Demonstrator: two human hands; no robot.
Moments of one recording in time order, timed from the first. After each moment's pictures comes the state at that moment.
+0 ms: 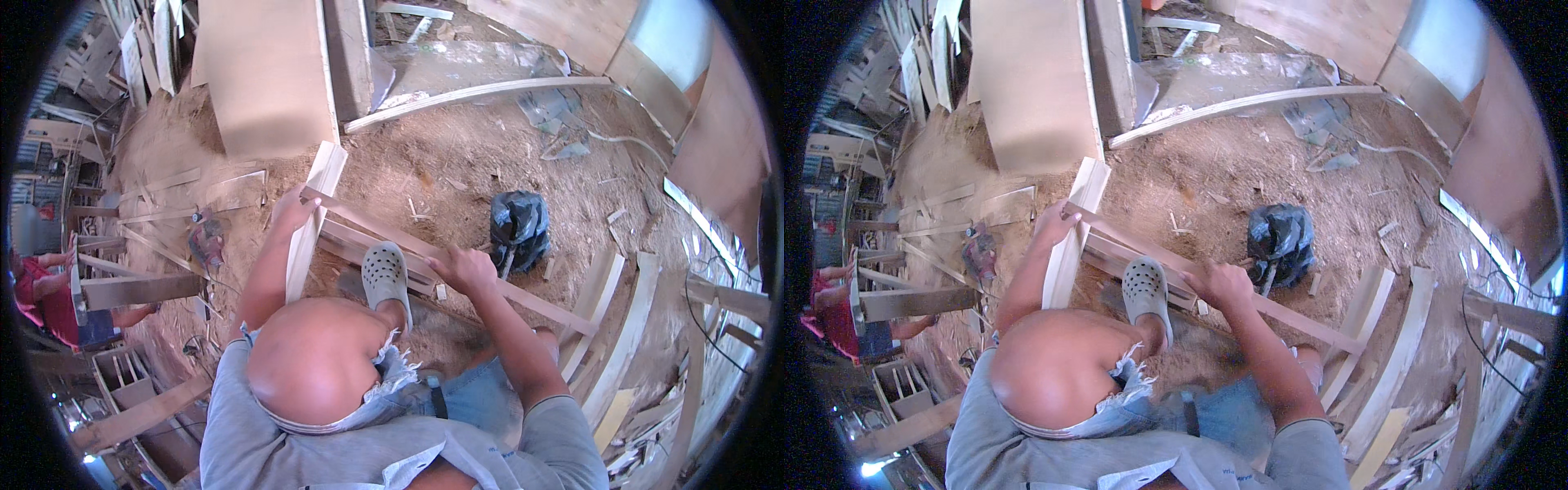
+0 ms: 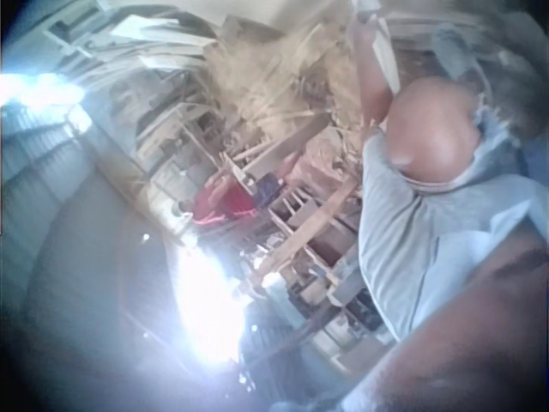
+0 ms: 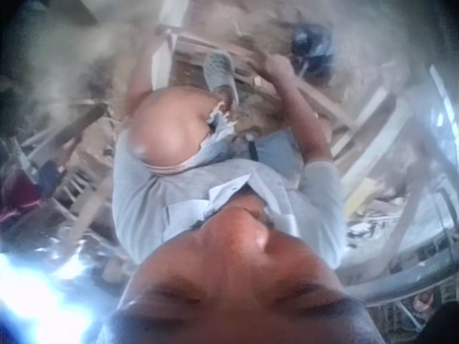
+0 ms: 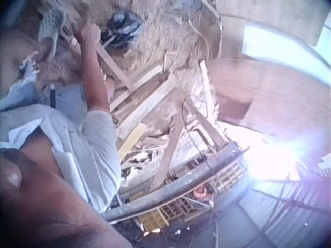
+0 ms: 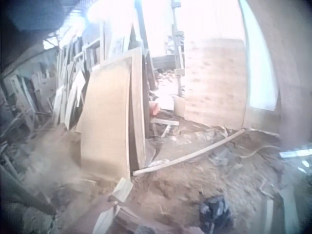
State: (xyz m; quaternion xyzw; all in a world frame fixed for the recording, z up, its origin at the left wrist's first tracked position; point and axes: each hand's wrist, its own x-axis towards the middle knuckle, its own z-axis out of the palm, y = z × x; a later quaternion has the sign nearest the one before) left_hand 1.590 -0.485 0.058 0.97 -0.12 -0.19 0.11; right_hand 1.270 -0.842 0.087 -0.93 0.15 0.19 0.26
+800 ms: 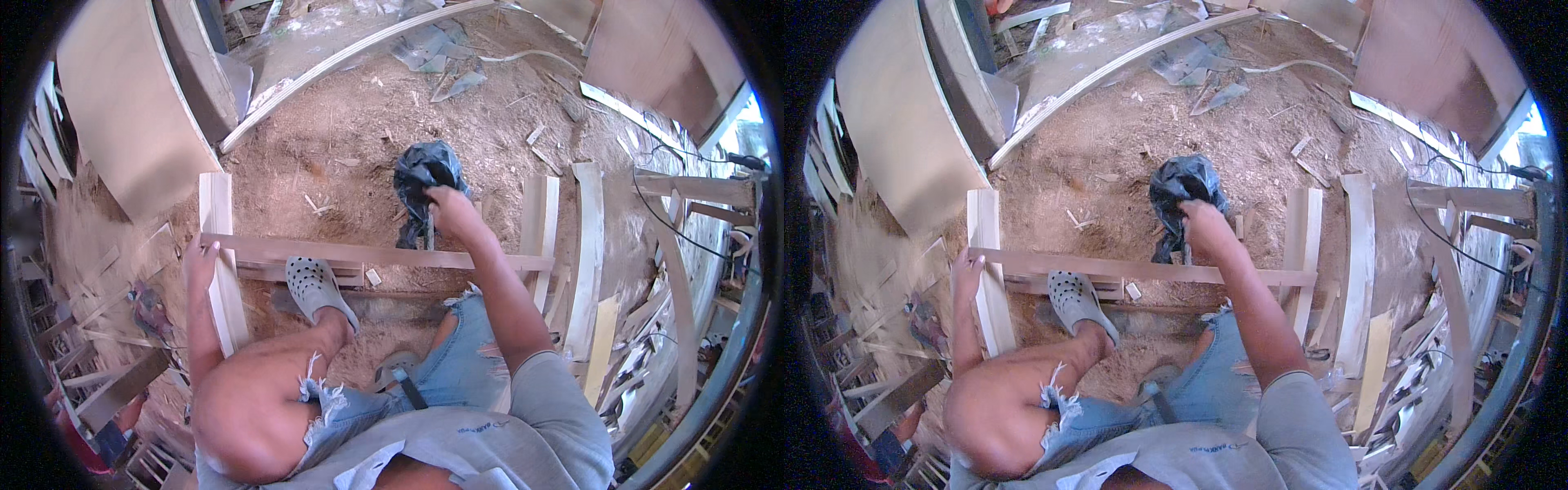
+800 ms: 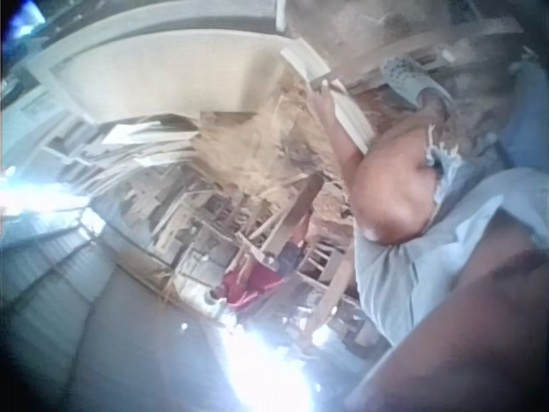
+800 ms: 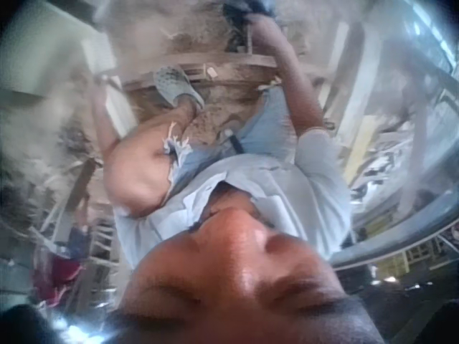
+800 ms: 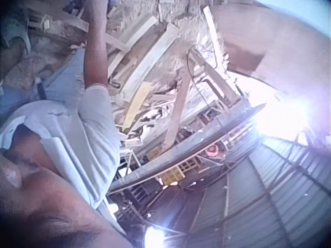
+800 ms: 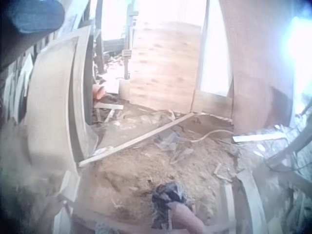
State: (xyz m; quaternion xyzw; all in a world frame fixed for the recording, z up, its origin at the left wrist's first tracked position) left_hand 1.582 -0.480 0.030 0.92 -0.14 -0.22 0.27; right_hand 1.203 -0.986 0.041 -0.89 0.29 0.06 0.35
